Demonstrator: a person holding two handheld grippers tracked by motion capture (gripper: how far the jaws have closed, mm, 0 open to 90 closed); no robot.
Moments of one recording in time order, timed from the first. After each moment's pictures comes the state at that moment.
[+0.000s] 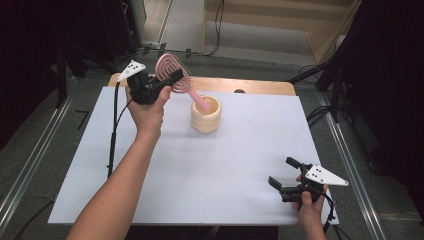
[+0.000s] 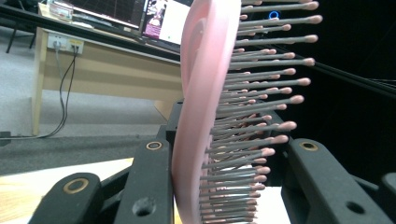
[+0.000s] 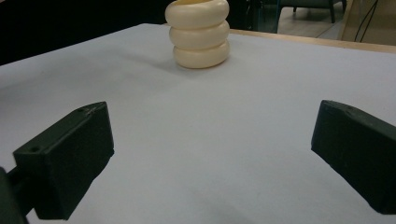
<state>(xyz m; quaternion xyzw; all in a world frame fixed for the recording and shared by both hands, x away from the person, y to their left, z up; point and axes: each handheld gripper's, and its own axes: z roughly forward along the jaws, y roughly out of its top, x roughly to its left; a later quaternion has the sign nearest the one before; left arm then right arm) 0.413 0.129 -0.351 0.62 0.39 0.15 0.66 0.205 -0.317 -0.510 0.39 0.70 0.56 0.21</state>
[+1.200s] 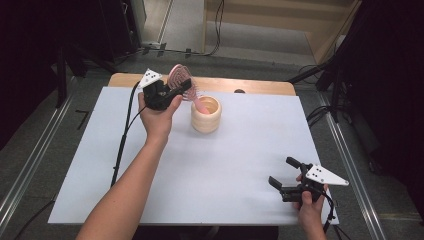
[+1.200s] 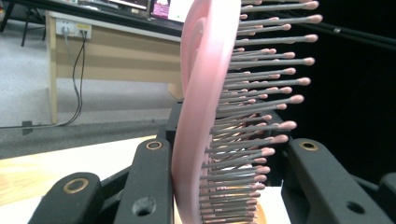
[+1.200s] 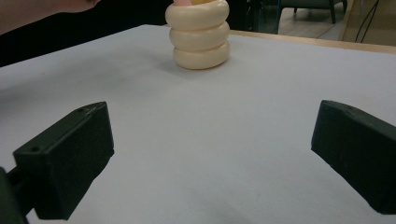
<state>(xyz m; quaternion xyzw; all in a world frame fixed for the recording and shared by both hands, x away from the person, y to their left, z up) 0.428 0.106 -0.392 0.66 0.39 0.17 0.62 0.205 -0.318 -0.510 0.39 0.70 0.56 0.21</state>
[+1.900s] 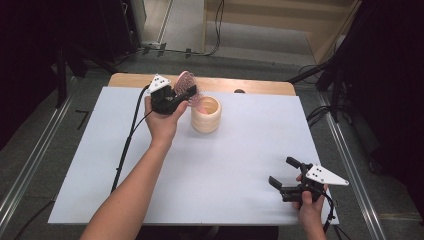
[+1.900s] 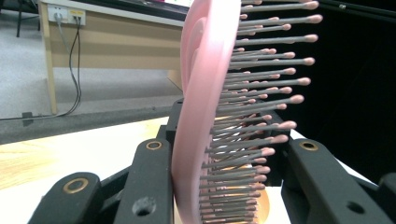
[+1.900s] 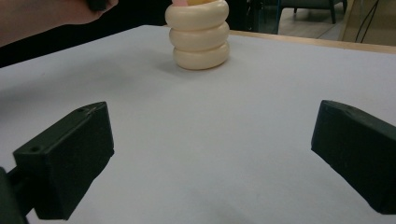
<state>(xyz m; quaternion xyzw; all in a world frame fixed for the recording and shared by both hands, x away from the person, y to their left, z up) 0.427 0.092 -0.407 0.68 0.38 0.17 0.60 0.206 -0.318 -0.510 0.39 0.70 0.56 0.21</state>
